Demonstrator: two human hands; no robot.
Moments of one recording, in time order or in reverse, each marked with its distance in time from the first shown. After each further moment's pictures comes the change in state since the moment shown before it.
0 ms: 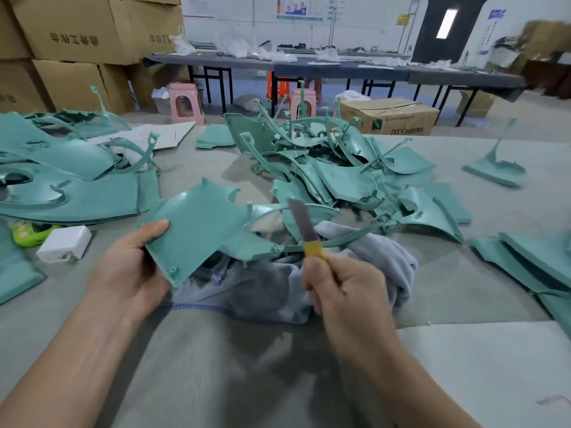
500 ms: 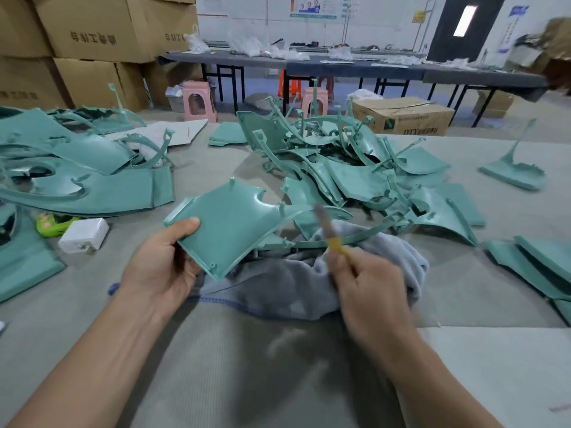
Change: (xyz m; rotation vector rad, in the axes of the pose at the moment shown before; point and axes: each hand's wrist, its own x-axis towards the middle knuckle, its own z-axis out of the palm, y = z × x) left_hand -0.003 -0.013 0.009 0.067 0.051 0.023; right_hand 0.011 0.018 -0.014 -0.313 0.012 0.102
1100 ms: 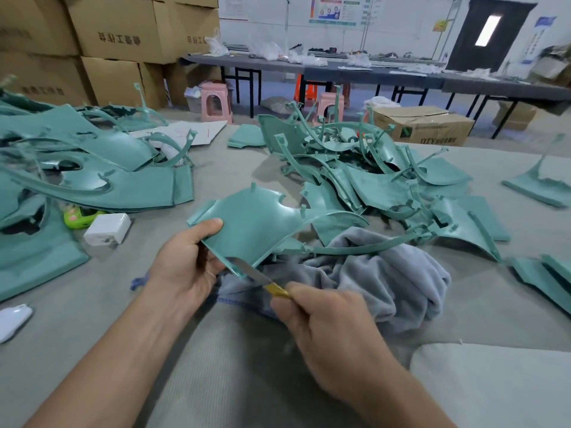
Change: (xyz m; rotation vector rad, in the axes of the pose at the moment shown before) left_hand 0.004 -0.003 -0.001 -0.012 0.033 0.032; right_hand -0.027 -0.034 0.034 -0.160 -0.225 -0.401
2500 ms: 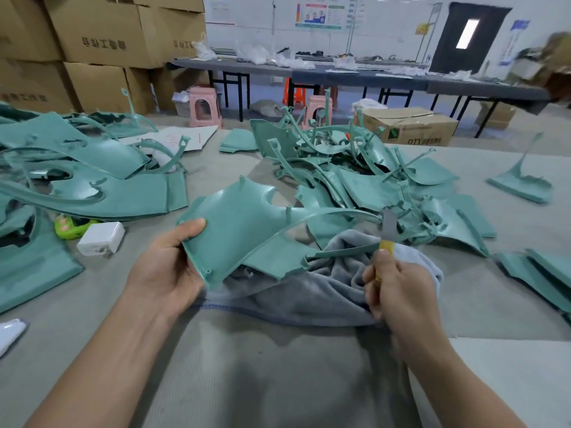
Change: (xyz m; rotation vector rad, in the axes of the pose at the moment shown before) left_hand -0.004 0.017 -0.010 -0.203 -0.194 -0.121; right_hand 0.013 0.060 -0.026 0.619 0.433 0.754
